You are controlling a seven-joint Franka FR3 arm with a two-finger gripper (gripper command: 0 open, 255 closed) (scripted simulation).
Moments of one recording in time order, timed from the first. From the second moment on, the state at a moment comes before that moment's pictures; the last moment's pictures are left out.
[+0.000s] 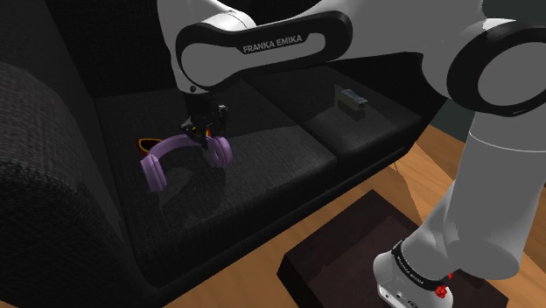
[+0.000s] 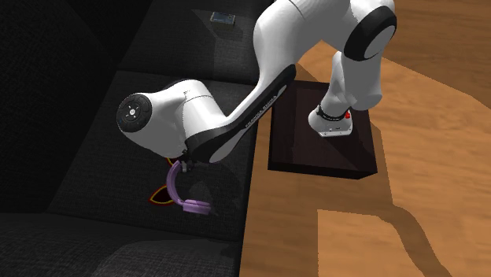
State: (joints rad) arm 0.28 0.37 0.36 -1.57 -0.19 1.83 0.48
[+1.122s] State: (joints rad) arm 0.29 0.35 0.37 -1.42 -0.18 1.66 0.46
